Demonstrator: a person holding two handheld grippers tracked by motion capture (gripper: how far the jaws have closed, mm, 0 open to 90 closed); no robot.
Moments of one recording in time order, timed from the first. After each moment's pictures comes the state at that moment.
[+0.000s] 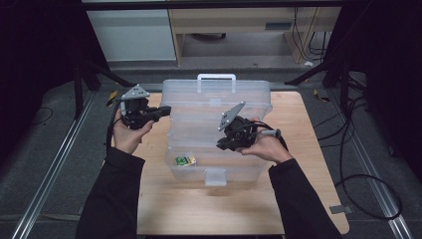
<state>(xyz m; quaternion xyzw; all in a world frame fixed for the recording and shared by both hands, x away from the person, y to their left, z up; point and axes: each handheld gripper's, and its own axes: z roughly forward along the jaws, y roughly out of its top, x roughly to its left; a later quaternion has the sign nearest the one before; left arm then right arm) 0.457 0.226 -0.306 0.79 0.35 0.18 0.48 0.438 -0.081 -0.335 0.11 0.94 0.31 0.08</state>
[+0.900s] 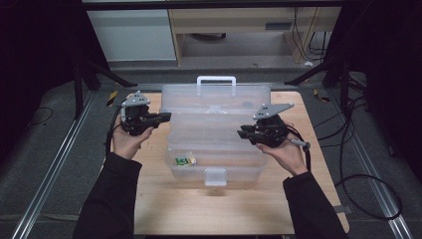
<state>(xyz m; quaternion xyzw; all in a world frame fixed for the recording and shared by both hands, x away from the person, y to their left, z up) 0.446 0.228 -0.317 0.80 0.33 0.18 0.47 0.420 -0.152 -0.329 0.27 0.84 0.43 0.16</state>
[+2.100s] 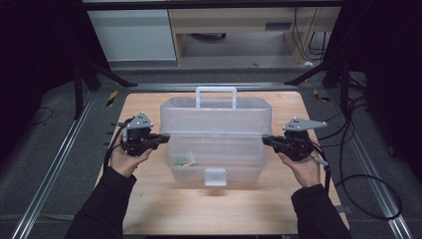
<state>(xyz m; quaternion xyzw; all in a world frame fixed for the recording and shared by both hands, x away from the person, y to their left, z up) 0.411 0.229 -0.348 0.83 0.32 0.17 0.42 0.393 -0.211 -0.360 0.37 0.78 0.47 0.18</state>
